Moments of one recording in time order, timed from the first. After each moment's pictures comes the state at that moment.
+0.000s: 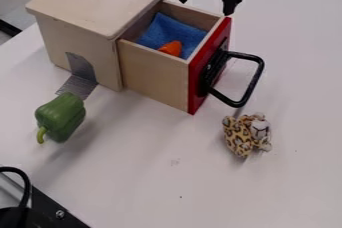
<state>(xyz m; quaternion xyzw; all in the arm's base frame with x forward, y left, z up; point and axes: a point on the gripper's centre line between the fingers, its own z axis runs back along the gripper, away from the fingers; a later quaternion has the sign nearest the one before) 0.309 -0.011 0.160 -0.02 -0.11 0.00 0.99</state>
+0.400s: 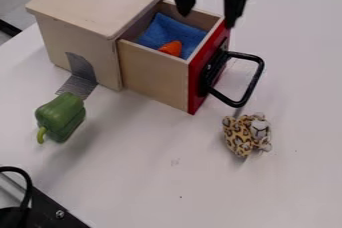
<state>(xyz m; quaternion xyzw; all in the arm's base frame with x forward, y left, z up) 0.313 -0.031 0.133 -0.02 -0.08 0.00 1.00</state>
